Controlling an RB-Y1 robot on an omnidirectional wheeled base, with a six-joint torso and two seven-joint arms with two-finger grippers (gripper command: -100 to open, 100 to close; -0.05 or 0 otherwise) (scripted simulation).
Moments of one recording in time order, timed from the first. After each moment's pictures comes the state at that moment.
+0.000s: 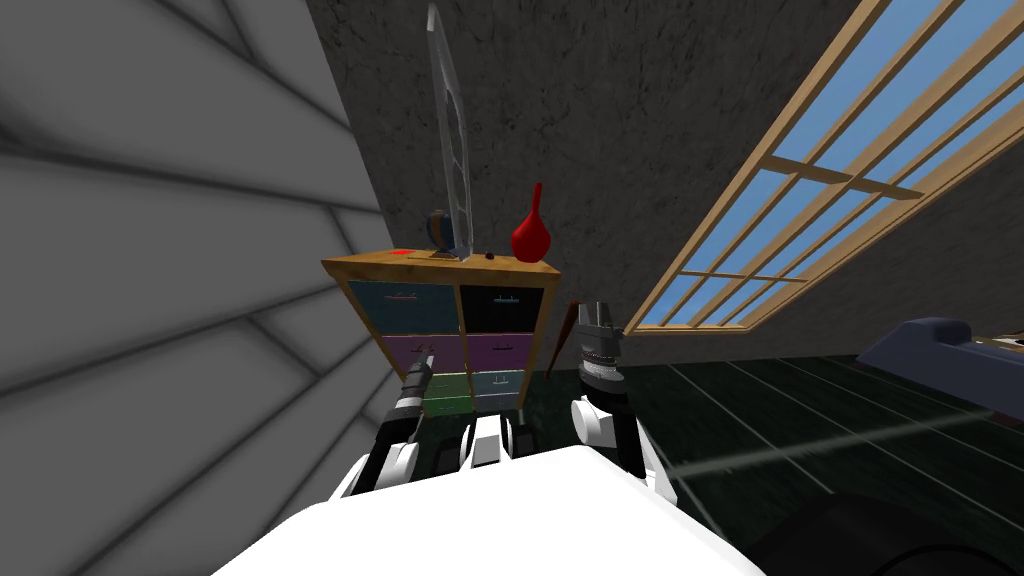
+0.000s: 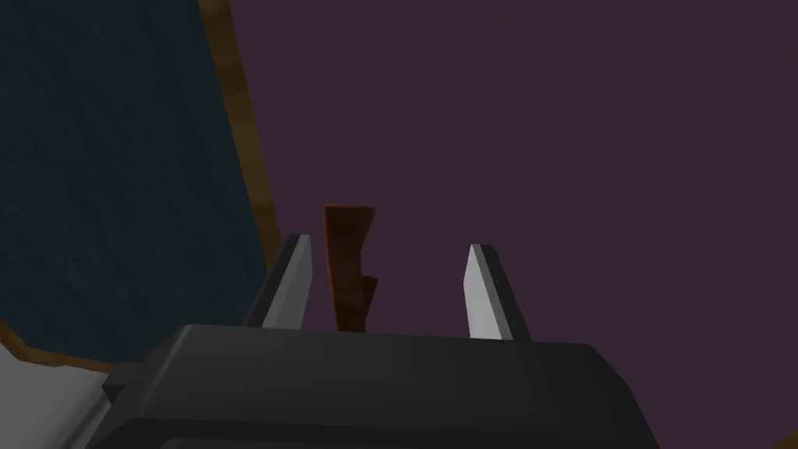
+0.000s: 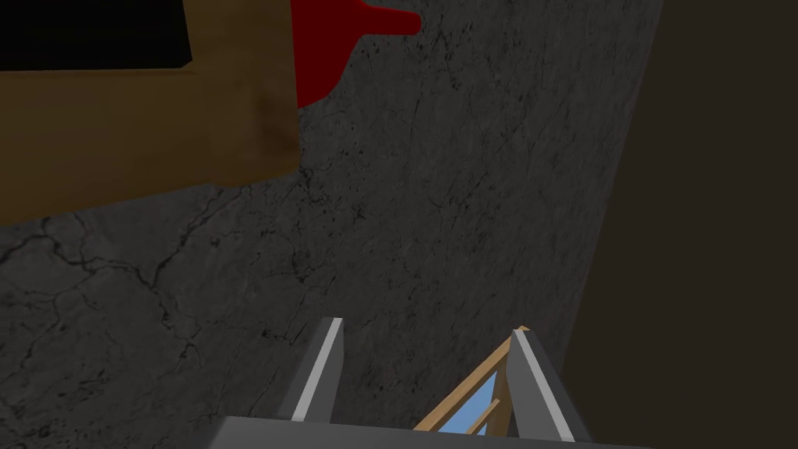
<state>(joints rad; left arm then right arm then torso) 0.28 0.03 -0.01 -1.42 -0.04 -0.61 0.03 0.49 -0.03 -0.05 -2.28 -0.02 -0.64 -0.15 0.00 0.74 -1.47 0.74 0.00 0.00</state>
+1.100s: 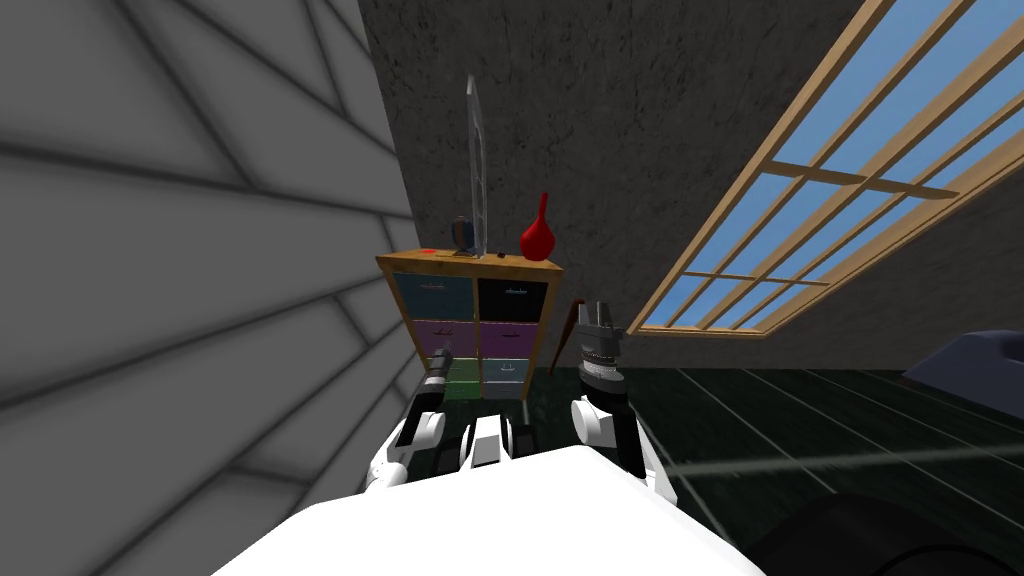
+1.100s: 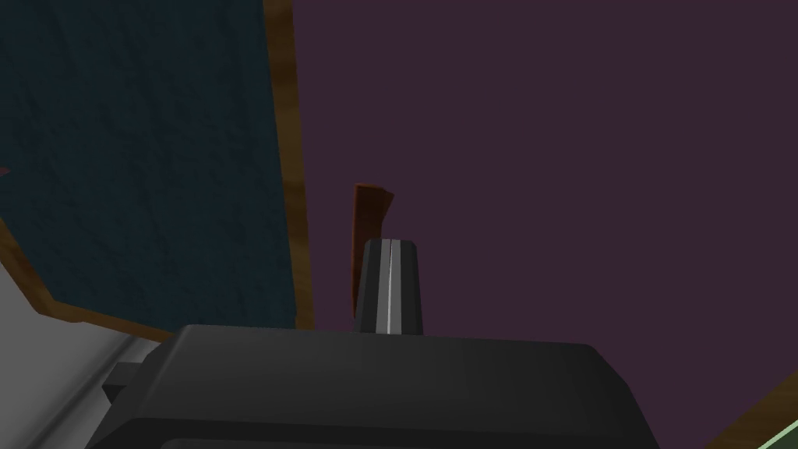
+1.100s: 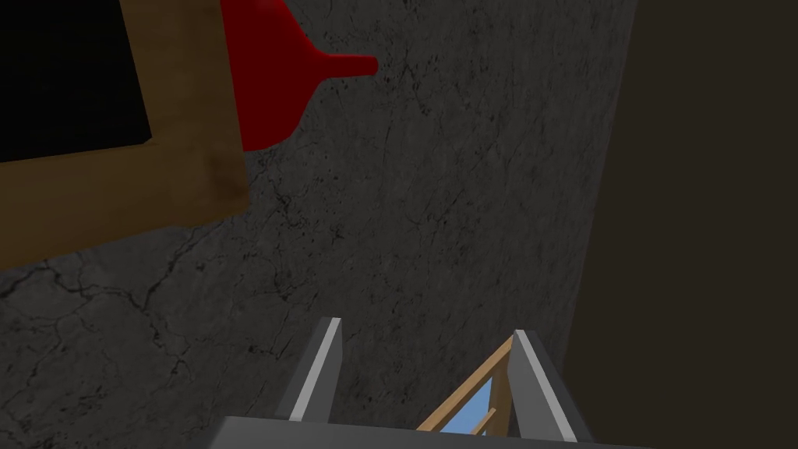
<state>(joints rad) 0.04 0.00 -0.09 -1.16 0.10 -0.68 -0.06 0.49 -0.03 -0.05 -2.28 -0.02 -0.64 -0.15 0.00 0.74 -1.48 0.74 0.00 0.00</state>
